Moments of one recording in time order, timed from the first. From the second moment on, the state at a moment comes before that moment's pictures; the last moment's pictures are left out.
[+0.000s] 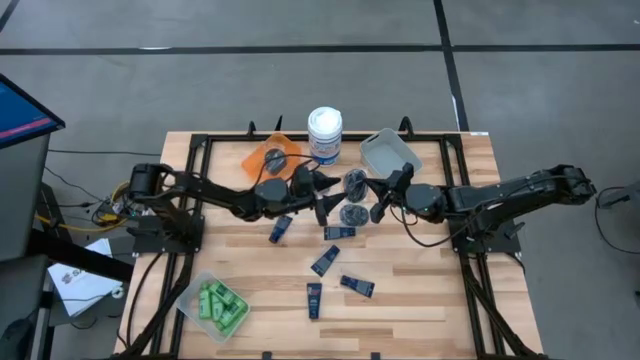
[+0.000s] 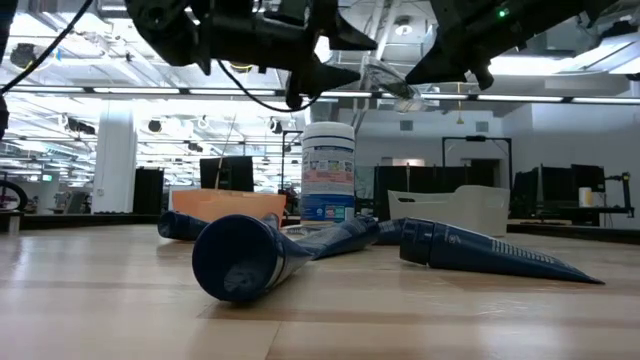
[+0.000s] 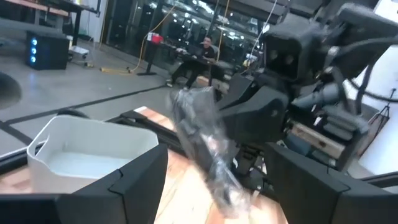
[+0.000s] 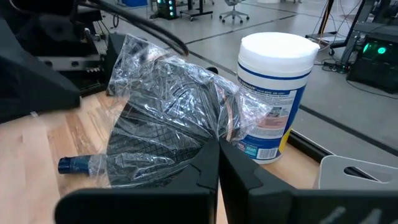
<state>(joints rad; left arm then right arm) 0.03 1.69 0.85 0.89 -0.30 -0.34 0.10 1.10 0.65 0.09 0.70 0.28</state>
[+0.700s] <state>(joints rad) 0.07 1.75 0.89 0.88 -0.26 -0.41 0.10 1.10 0.65 0.09 0.70 0.25</state>
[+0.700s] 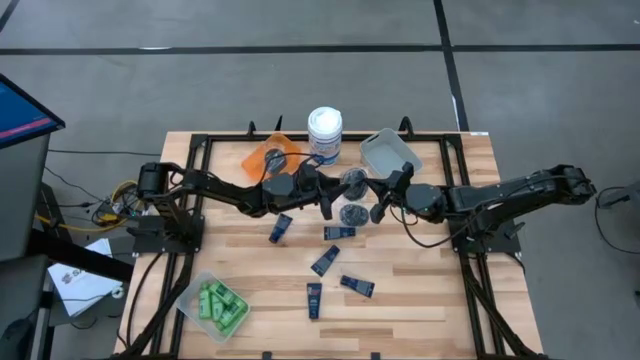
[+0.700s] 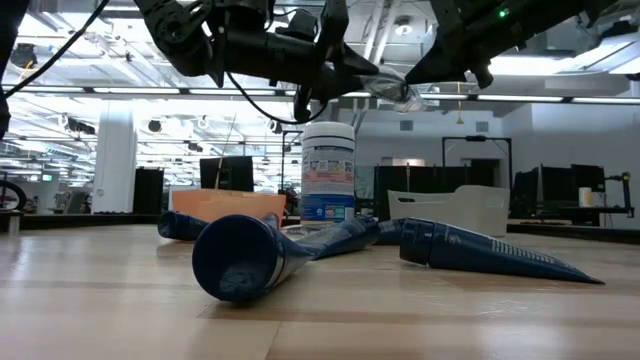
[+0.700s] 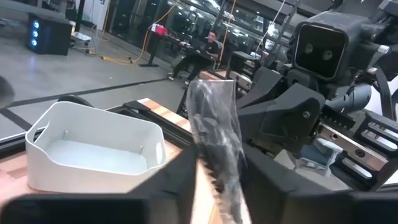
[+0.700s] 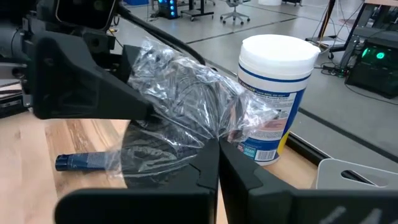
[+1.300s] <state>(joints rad) 0.10 1.63 0.89 0.62 -0.34 -0.28 0.17 1.03 0.65 0.10 0.68 0.07</state>
